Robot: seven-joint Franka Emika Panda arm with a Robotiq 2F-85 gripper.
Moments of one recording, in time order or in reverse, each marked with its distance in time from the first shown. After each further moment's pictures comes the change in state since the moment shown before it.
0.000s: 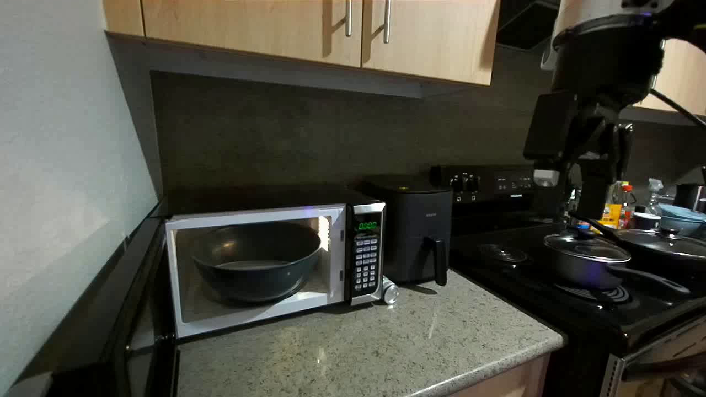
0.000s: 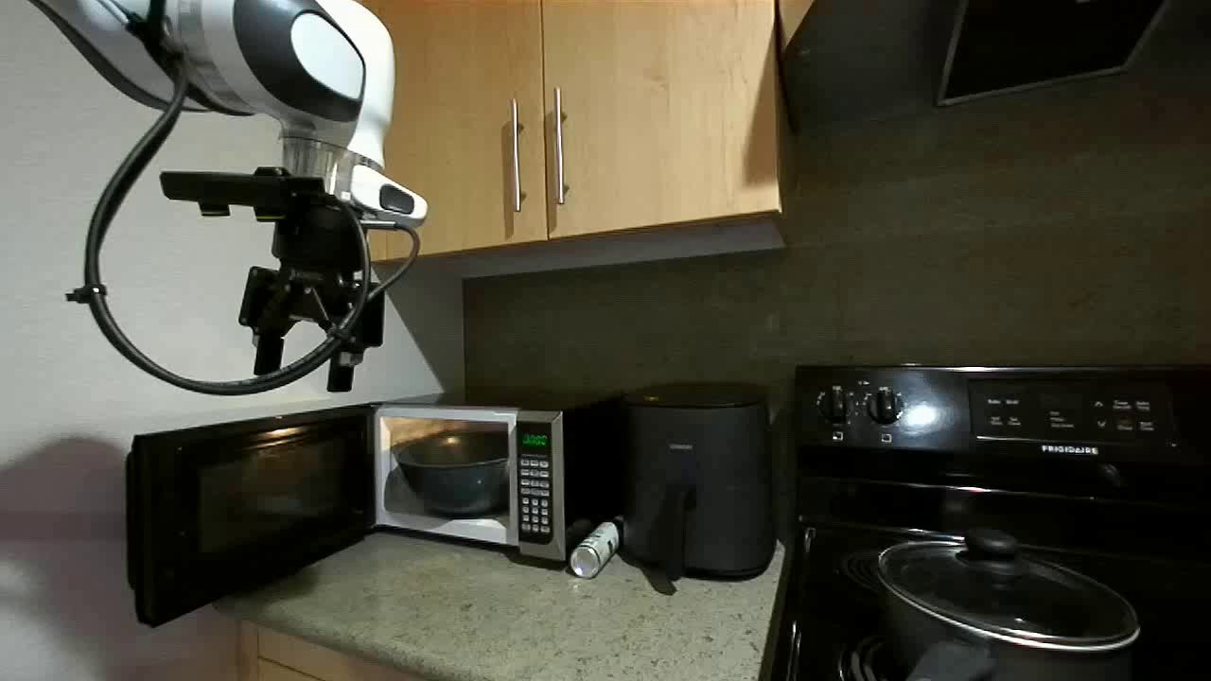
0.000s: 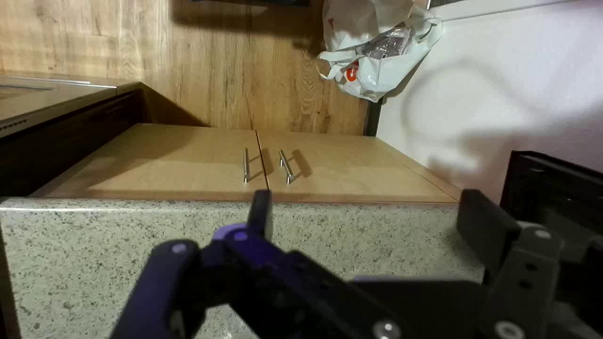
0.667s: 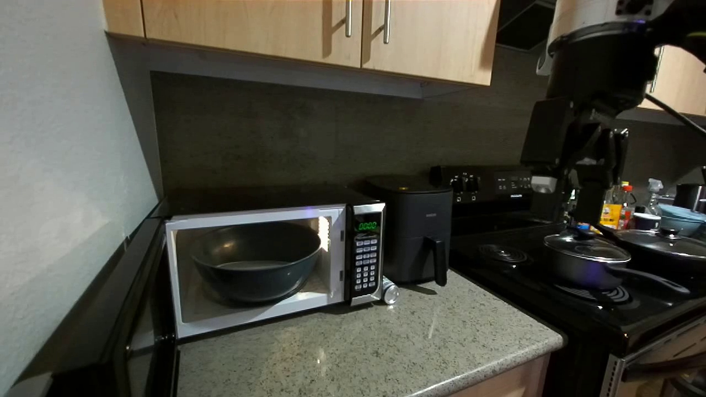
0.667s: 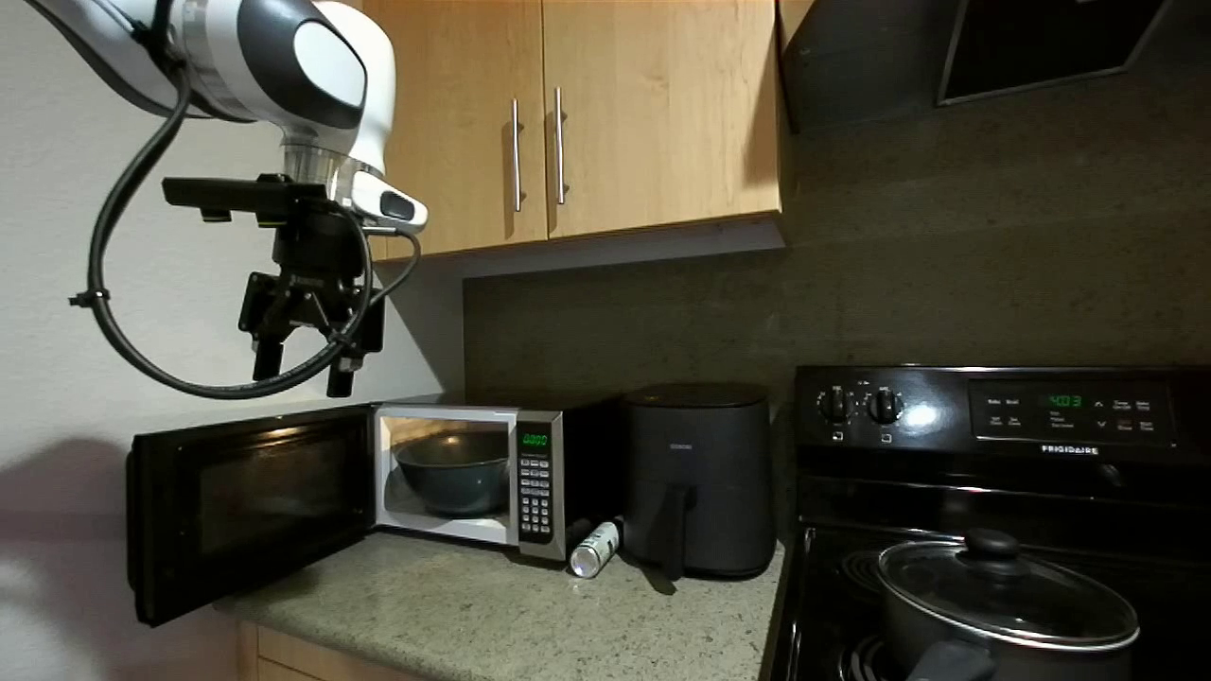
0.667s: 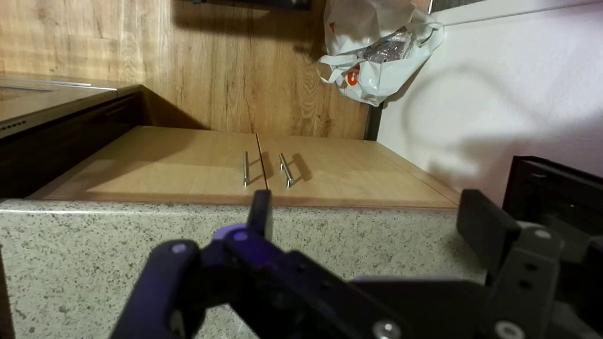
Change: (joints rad) arm 0.000 0.017 0.006 0.000 0.000 0.002 -0.006
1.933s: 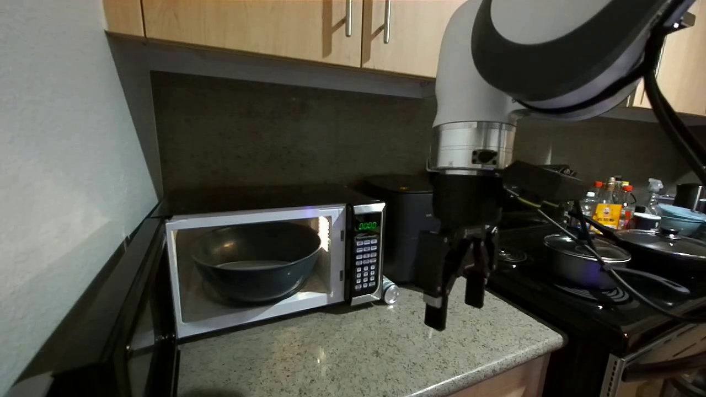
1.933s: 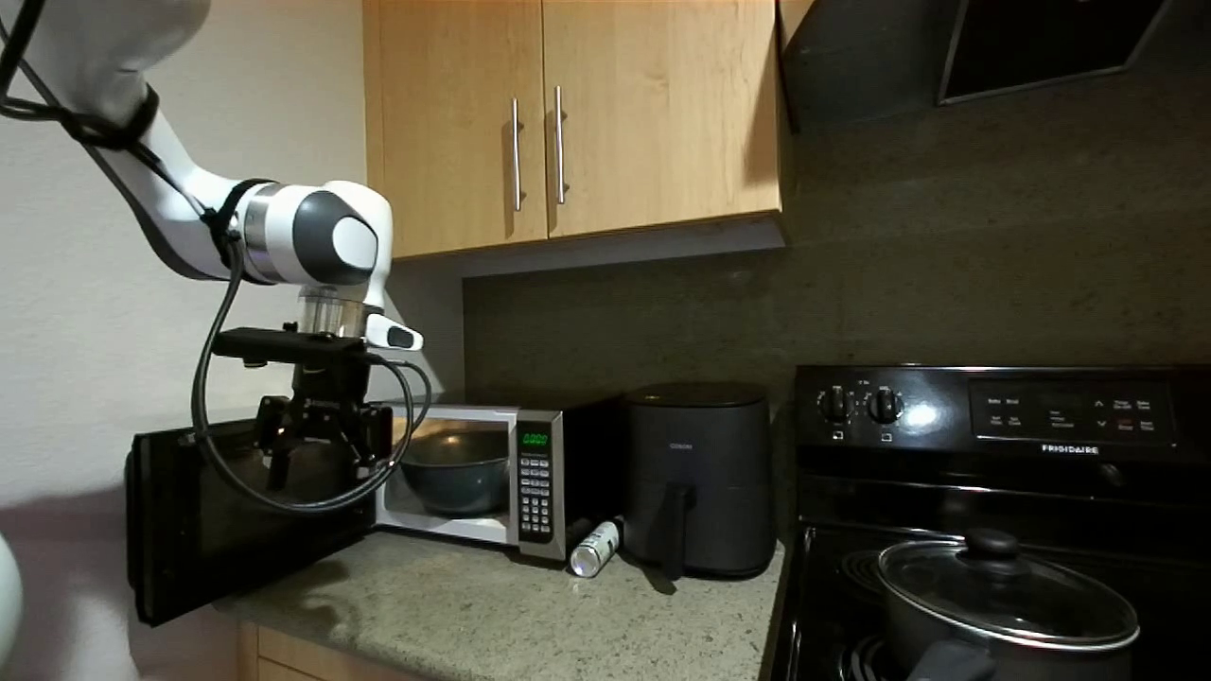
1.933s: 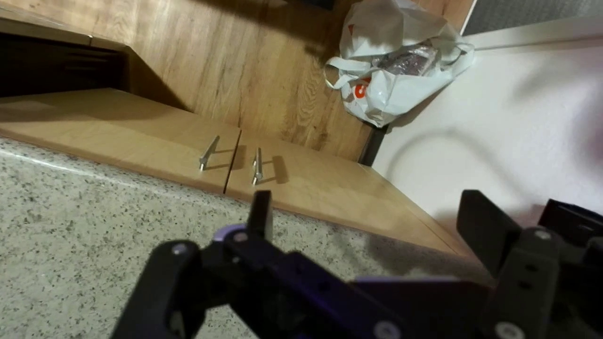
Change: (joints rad) arm 0.059 0.407 0.095 0.045 -0.044 0.314 -0.106
